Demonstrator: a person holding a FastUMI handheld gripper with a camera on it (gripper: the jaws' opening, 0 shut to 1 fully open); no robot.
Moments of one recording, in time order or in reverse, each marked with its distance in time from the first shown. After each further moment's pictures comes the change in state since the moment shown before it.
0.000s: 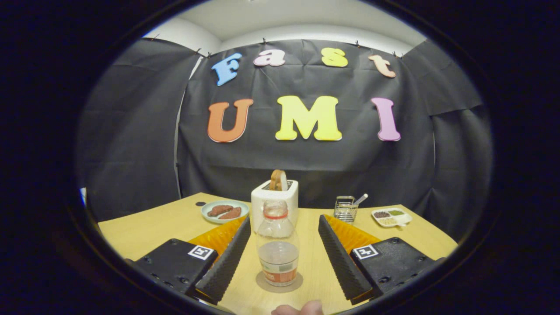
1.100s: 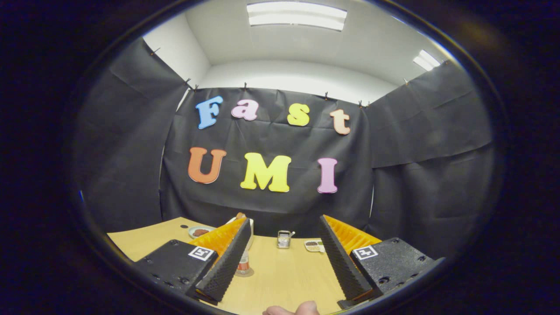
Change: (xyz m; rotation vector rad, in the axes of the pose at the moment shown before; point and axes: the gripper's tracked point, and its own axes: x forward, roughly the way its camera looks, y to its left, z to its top) arm -0.285 -0.056 0.158 -0.076 -0.197 -0.229
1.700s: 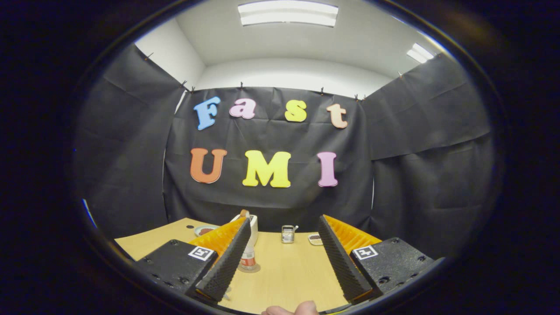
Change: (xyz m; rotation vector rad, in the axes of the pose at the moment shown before) arm -0.012 -0.001 -0.006 0.053 0.036 0.007
